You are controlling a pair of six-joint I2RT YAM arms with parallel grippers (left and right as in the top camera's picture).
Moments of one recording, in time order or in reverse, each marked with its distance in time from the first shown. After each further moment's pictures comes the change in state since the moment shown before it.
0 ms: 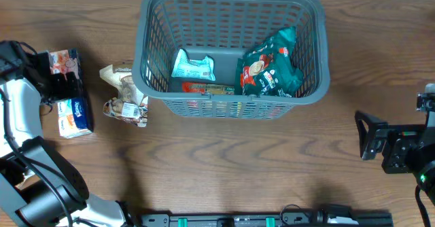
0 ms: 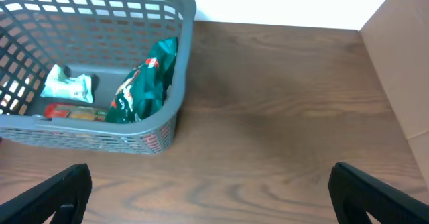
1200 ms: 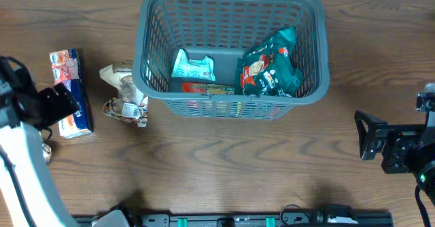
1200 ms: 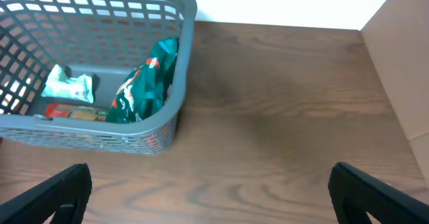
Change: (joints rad) left arm -0.012 -0.417 0.000 -0.401 -0.072 -0.260; right arm 0.000 0.000 0.000 0.000 -0.002 0.000
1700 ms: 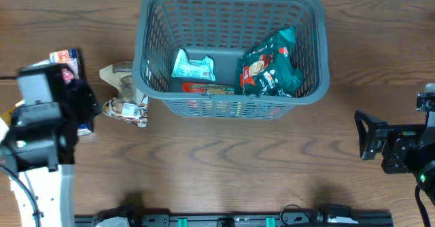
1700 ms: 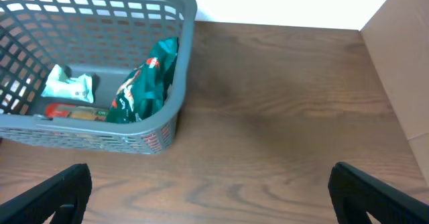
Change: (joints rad) left arm -0.313 -0.245 -0.064 0.034 -0.314 -0.156; right arm 0.000 0.000 0.000 0.000 0.000 0.000
